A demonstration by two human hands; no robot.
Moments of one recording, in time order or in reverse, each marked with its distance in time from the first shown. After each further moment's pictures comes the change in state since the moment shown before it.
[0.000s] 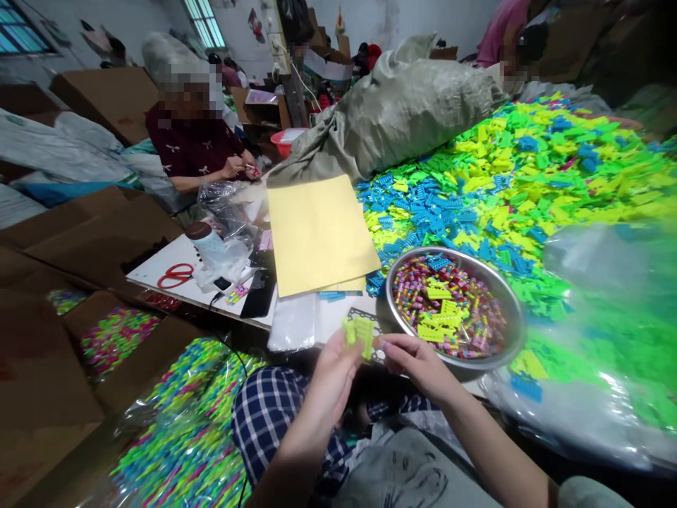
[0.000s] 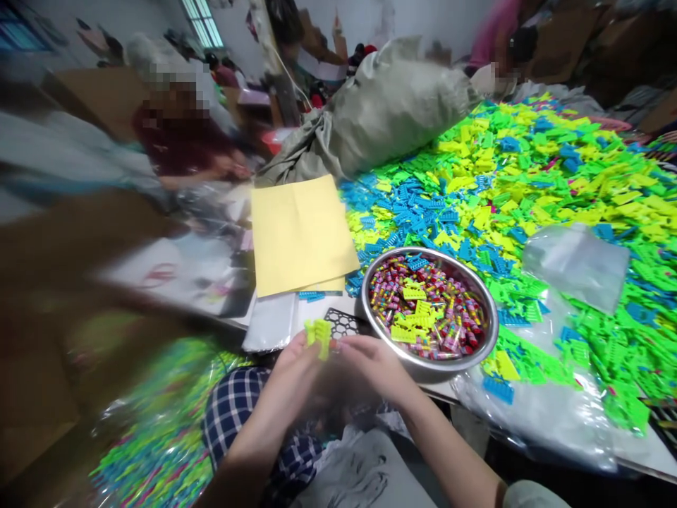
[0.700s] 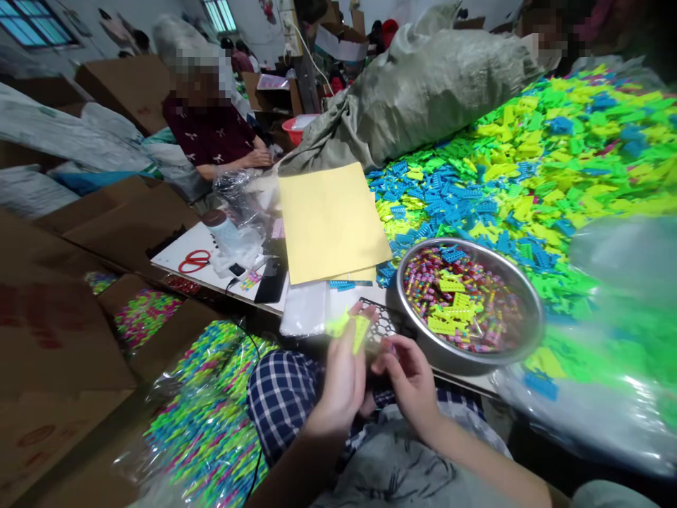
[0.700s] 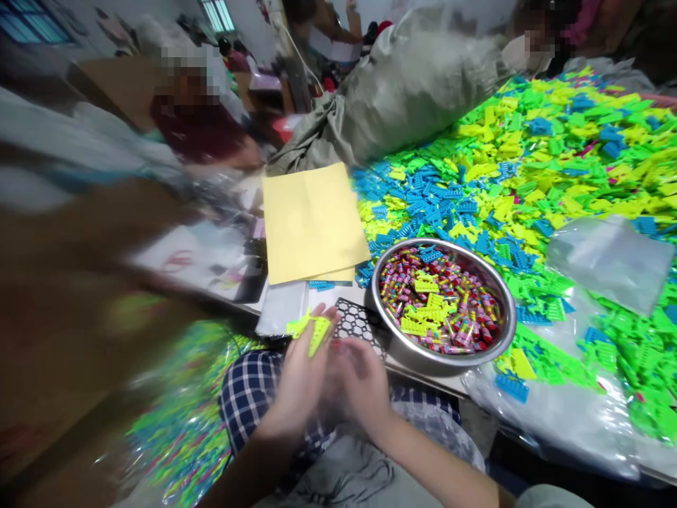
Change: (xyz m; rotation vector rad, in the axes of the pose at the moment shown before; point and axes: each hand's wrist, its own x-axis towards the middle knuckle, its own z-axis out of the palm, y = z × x) left_hand -0.008 -0.004 0.018 -0.325 0.223 0.080; right_hand -0.016 0.031 0.050 -0.035 0.299 -0.379
